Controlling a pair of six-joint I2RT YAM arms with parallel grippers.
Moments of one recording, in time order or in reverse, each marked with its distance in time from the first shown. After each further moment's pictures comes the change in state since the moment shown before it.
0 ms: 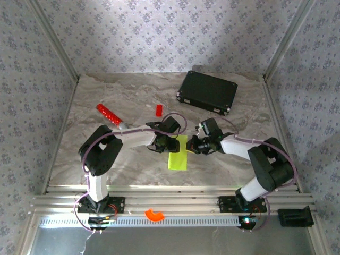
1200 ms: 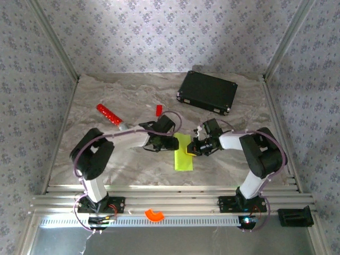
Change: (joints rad) left arm 0.050 -0.139 -0.097 0.095 0.060 -0.027; right arm -0.091 0.153 0.031 -0.040 -0.173 -0.237
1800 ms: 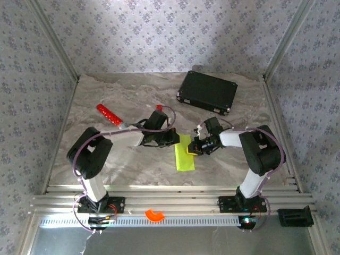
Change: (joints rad) left arm 0.063 0.035 -0.068 0.348 0.356 -0.142; right arm -0.032 0.024 0.026 -0.056 -0.036 -0.075
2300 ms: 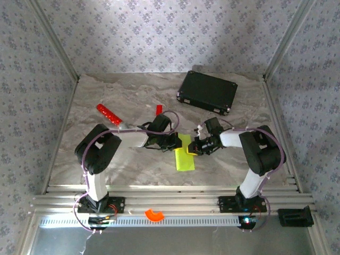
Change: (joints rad) left arm -0.019 0.078 -0.007 0.031 0.045 -0.023; right arm -0.003 0.000 -0.009 0.018 -0.008 0.006
